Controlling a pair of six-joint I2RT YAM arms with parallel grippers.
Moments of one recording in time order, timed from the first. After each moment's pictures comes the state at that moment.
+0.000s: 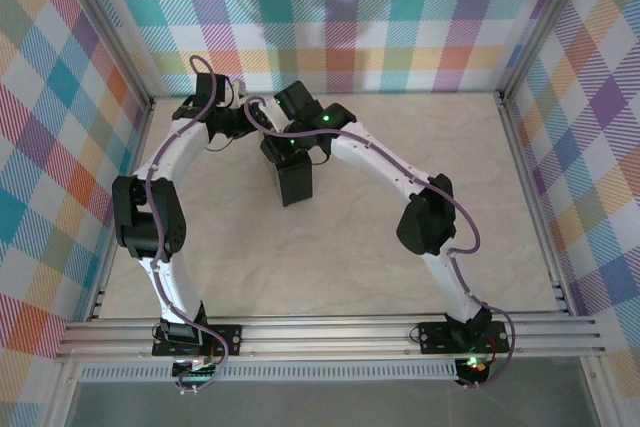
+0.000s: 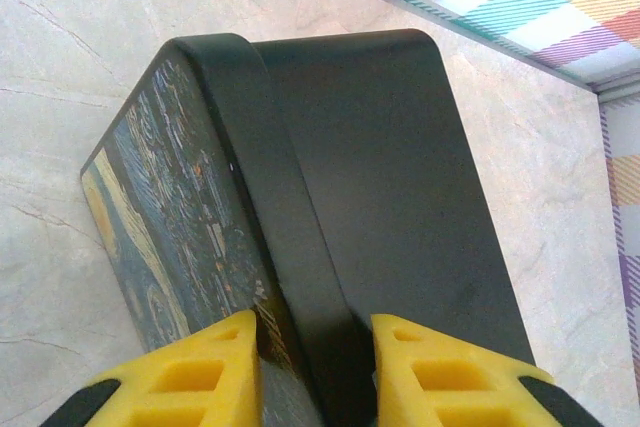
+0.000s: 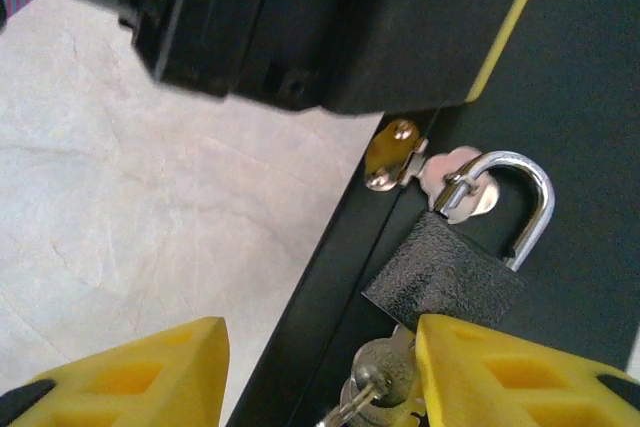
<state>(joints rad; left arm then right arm) -0.11 1.89 1.63 -0.53 0.43 -0.45 0.79 2.25 2.32 -0.89 -0.10 0.00</state>
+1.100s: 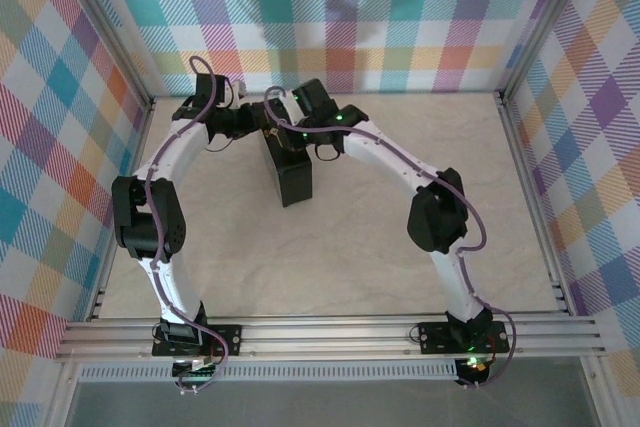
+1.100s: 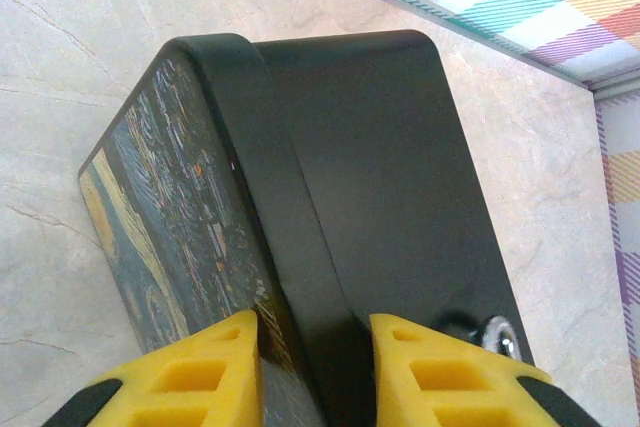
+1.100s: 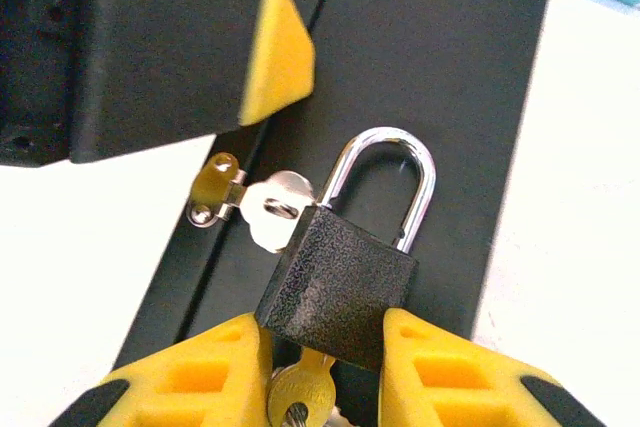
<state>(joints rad) -0.11 1.89 1.62 -0.53 0.44 -0.44 0.70 2.17 2.09 -0.66 -0.14 0.12</state>
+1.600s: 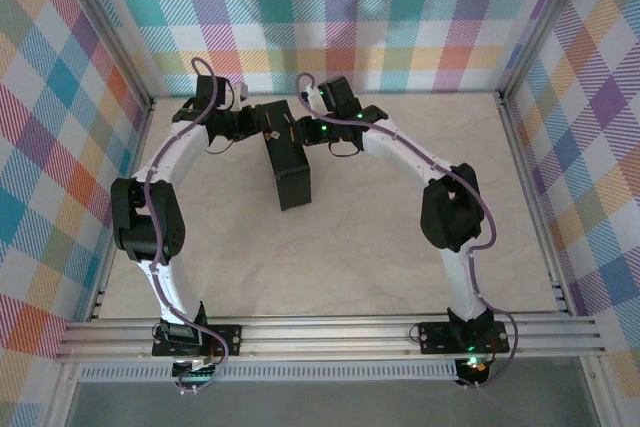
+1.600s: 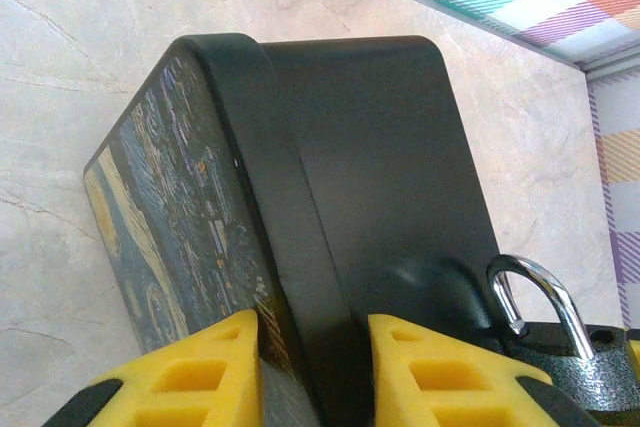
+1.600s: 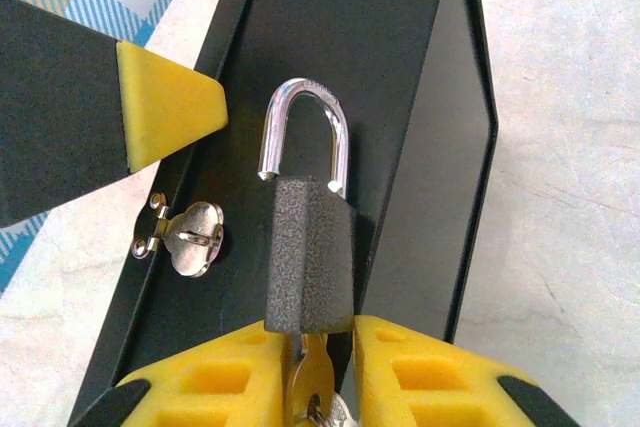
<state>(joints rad) -0.12 1.87 1.59 -0.53 0.46 -0.42 0.62 2.12 1.94 -0.52 -0.35 0.33</state>
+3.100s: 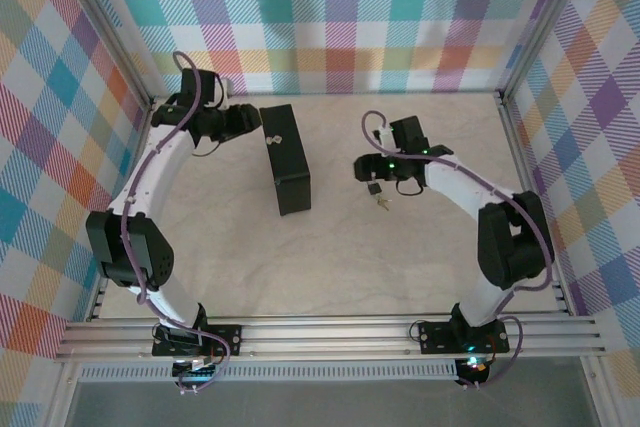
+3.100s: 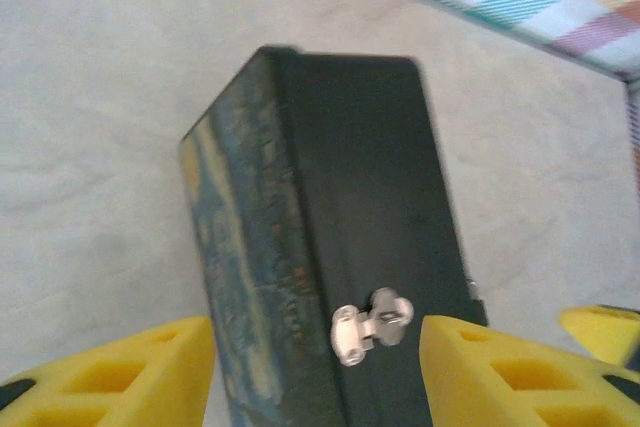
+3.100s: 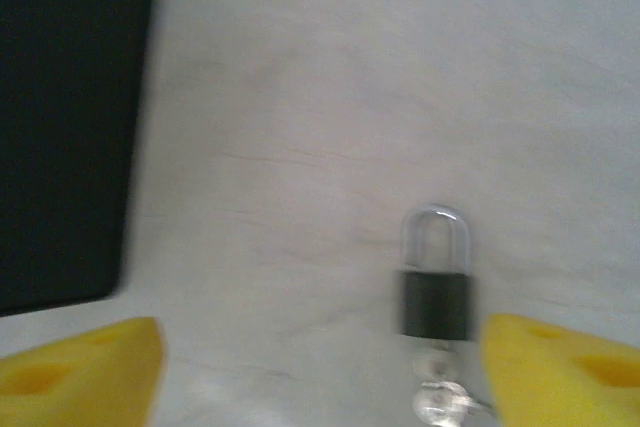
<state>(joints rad) -0.13 1.66 1.60 -0.77 0.26 -0.44 0.41 1.66 1.19 -0.41 -0.25 0.21</state>
